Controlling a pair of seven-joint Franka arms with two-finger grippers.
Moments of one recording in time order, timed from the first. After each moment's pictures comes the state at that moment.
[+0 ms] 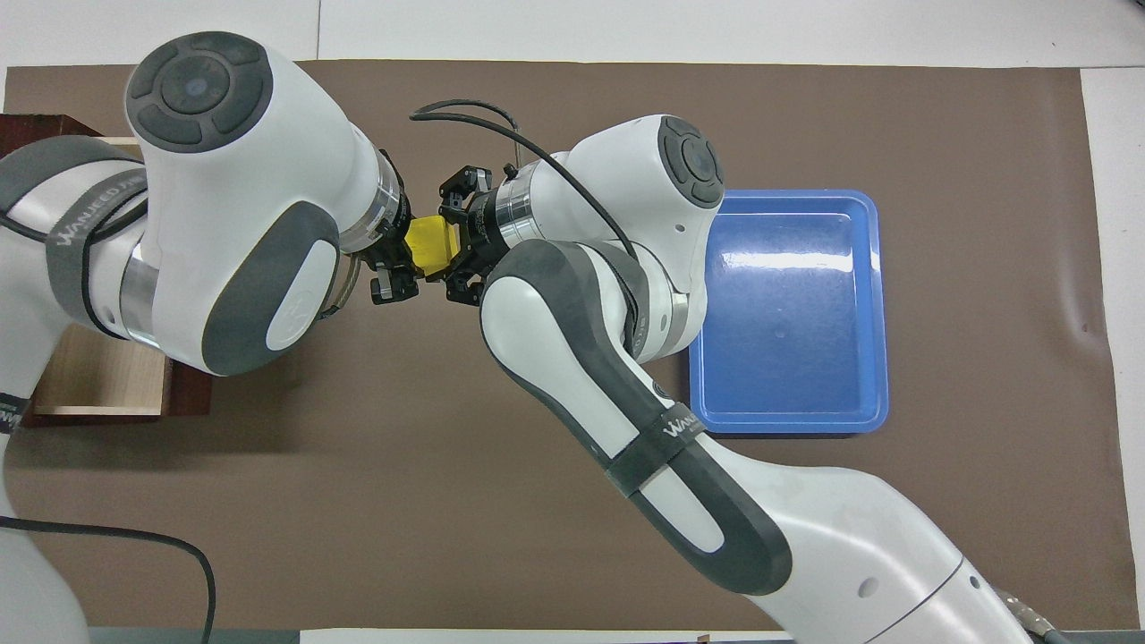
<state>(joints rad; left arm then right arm) -0.35 0.24 -0.14 -1.52 0.01 1.80 -2.13 0.59 0.58 -0.01 -1.33 0.79 2.21 1.69</state>
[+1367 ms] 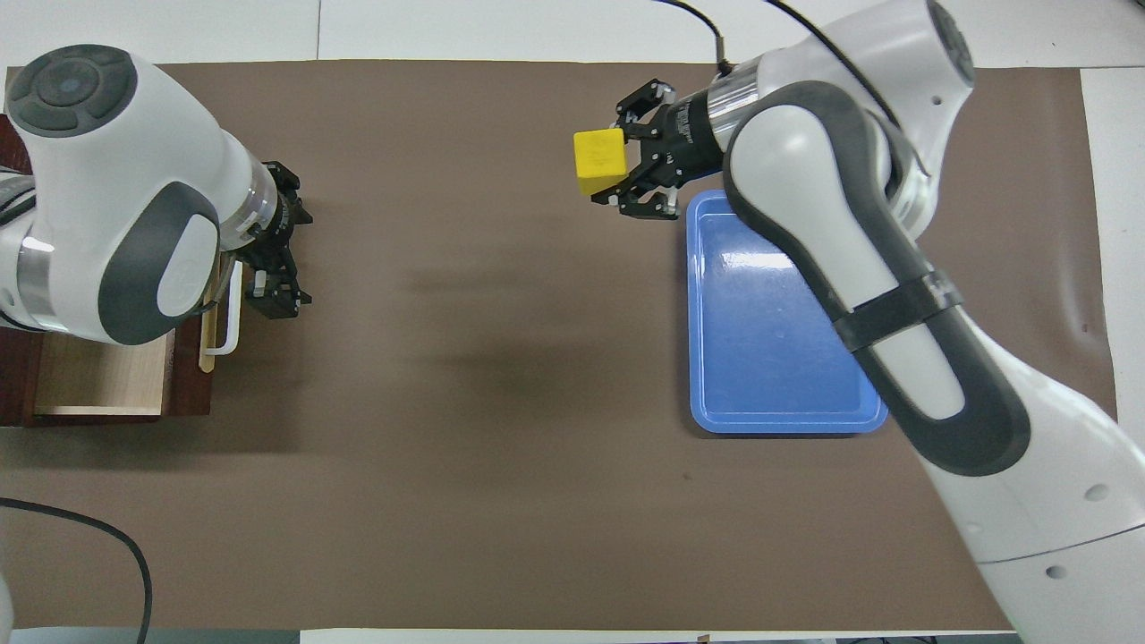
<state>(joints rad) -0.14 0.20 -0.11 -1.70 0.05 1.83 -1.79 0.22 0.55 -0.02 -1.32 0.79 1.96 1.57</state>
